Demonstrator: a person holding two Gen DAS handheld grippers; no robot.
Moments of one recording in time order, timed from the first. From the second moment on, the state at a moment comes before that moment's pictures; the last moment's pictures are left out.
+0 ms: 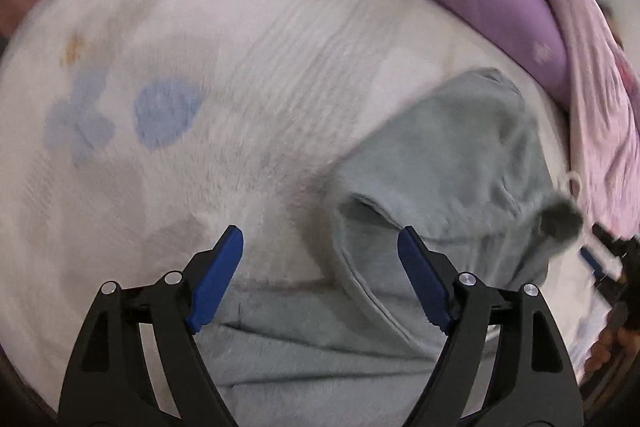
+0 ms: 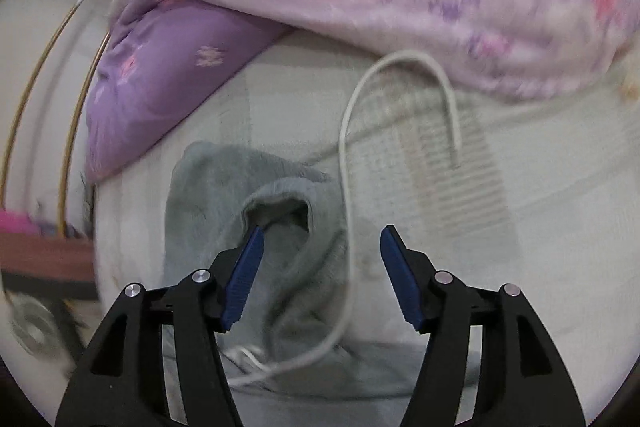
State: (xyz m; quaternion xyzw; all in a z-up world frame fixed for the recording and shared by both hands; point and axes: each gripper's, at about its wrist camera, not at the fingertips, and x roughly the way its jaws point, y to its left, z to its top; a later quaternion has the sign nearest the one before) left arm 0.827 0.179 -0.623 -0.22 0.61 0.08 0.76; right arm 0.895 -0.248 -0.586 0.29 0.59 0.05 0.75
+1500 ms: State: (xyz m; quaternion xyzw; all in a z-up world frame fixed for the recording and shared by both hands) left arm 0.811 0.204 -0.623 -0.31 0.55 0.01 0.77; right arm 0.860 -0.139 -0.527 0.10 0.46 0.31 0.82
